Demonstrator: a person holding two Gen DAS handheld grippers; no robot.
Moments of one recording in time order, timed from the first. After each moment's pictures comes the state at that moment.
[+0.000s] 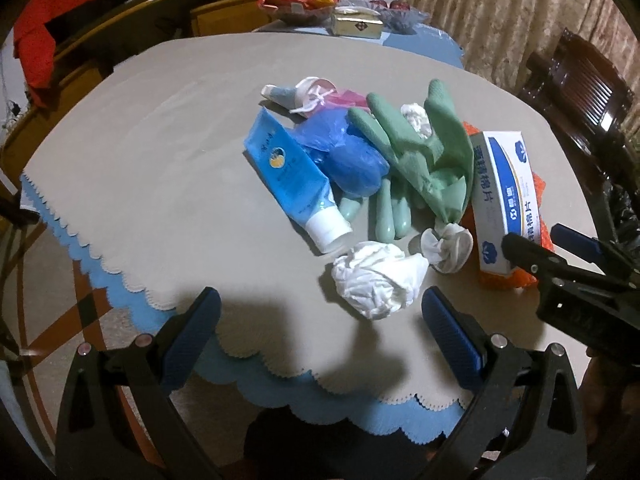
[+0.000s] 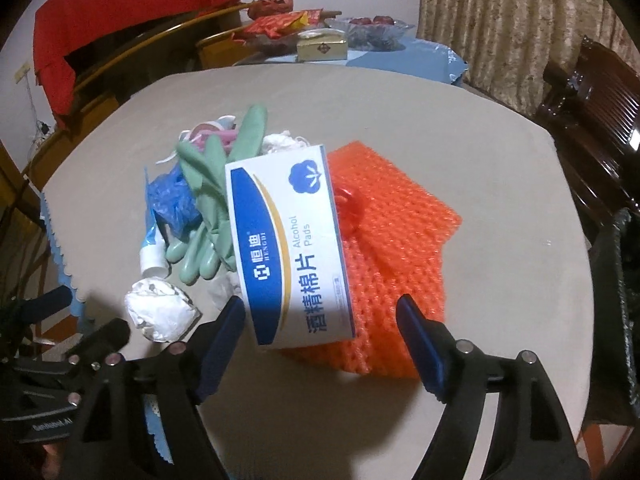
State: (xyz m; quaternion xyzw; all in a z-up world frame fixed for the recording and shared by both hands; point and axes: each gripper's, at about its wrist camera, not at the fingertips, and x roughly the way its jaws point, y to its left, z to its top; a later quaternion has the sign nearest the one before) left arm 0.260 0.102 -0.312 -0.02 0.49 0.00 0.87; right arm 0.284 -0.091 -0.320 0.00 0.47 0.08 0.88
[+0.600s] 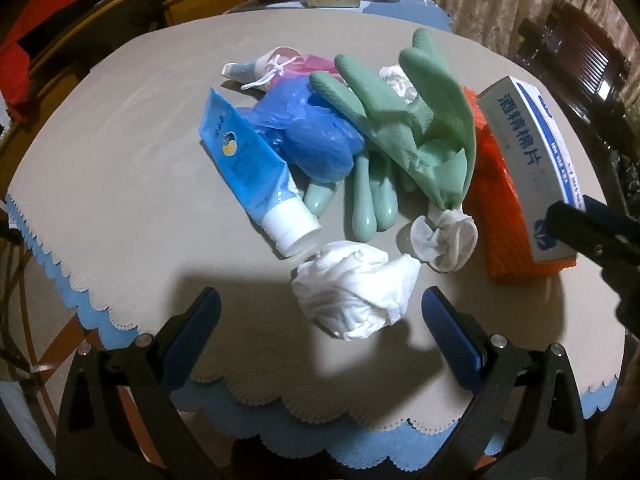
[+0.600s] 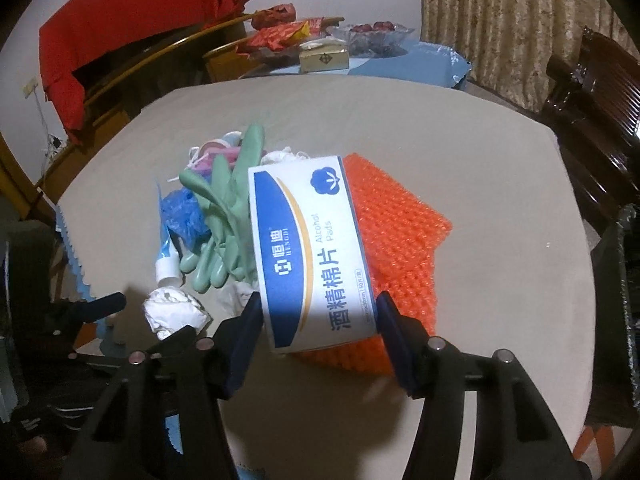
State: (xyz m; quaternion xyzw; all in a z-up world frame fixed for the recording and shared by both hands) left arm 0.286 0.077 -0.336 0.02 0.53 -0.02 0.85; right arm 0.281 -0.109 -0.303 0.03 0.46 0.09 0.89
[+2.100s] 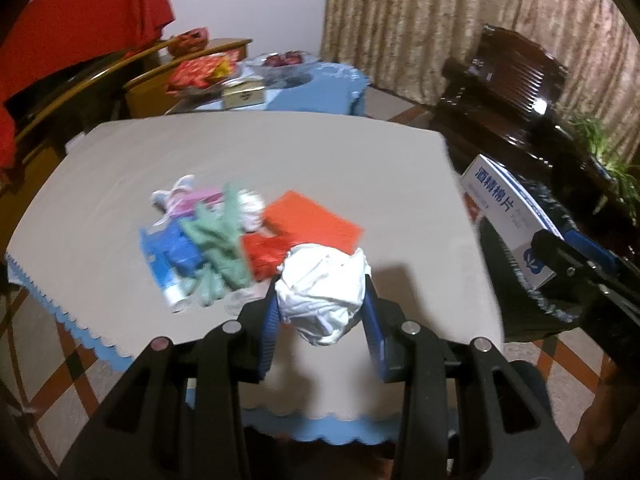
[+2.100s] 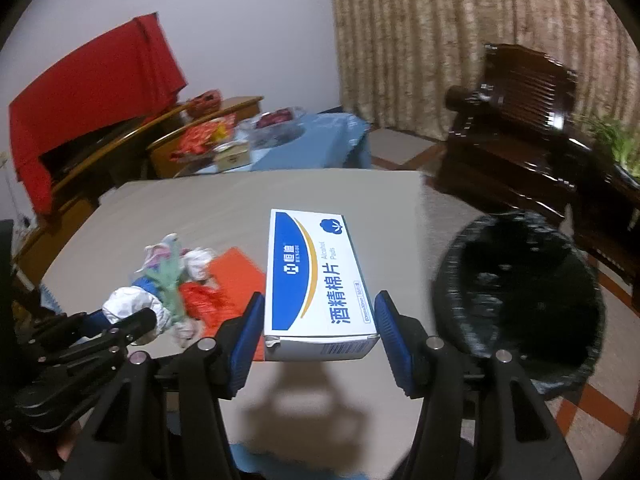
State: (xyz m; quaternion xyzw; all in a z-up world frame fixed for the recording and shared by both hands) left arm 0.217 -0.072 -0.197 0.02 0.43 -0.10 0.90; right arm 0.178 -0.264 -0.184 0.08 0.35 -0.03 0.93
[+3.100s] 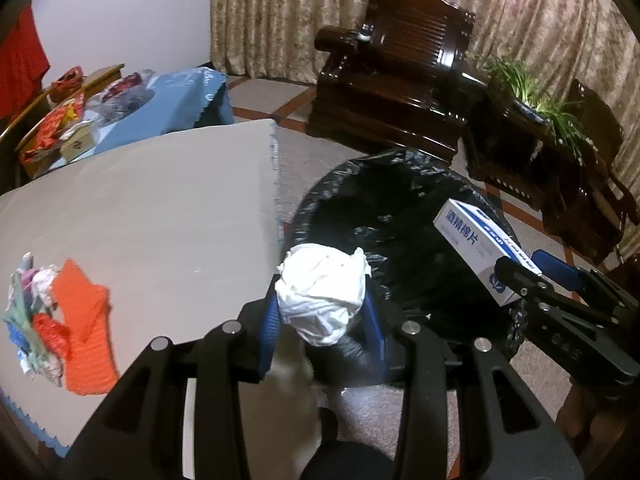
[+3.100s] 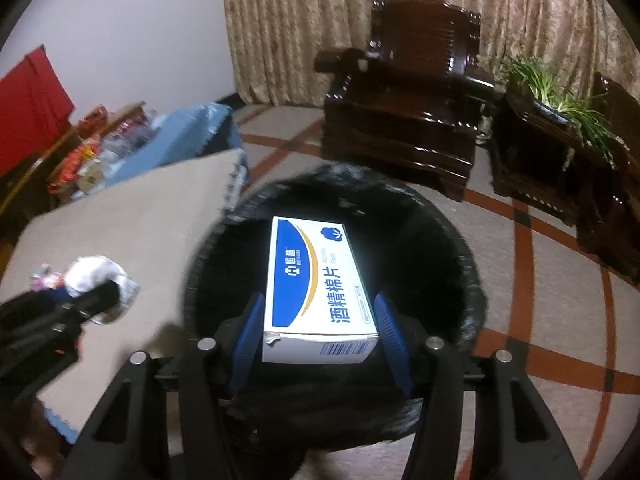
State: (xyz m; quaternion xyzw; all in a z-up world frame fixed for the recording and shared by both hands) left arm 0.239 -0.355 -0.236 0.07 0.43 -0.25 0.86; right arm 0.164 -0.536 -0.254 0.12 0.40 -0.17 0.89
